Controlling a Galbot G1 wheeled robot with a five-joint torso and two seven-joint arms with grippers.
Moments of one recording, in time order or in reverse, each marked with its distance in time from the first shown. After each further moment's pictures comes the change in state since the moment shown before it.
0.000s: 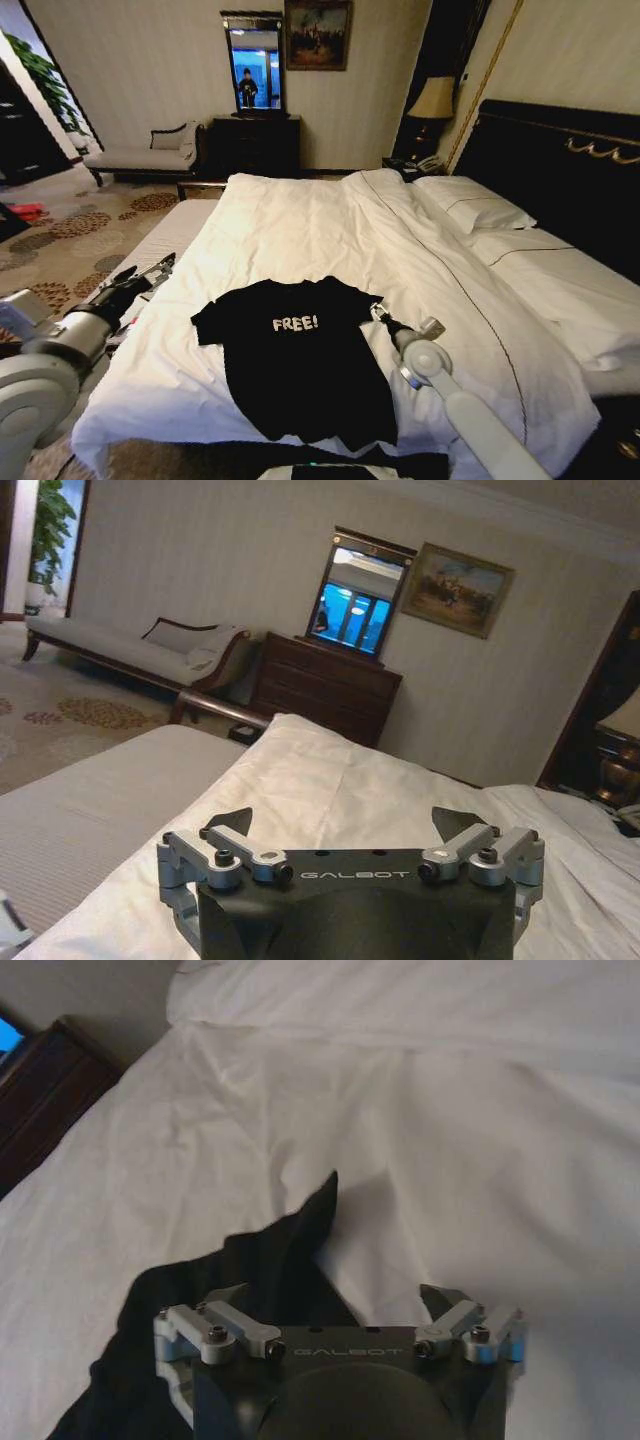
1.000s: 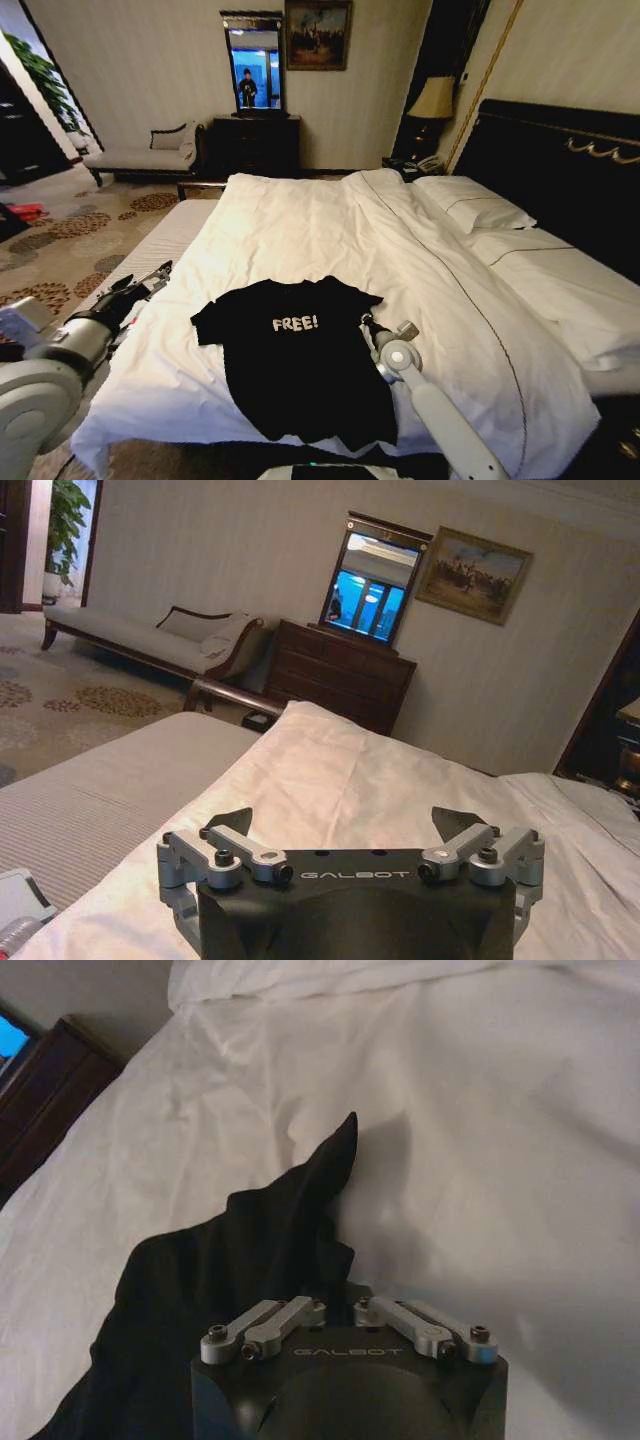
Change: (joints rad) left arm 0.007 -0.020 0.028 0.001 0.031 0.012 -0.019; right arm 0.026 0.119 -0.029 -0.111 -0.087 0.016 -0.078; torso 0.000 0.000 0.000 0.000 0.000
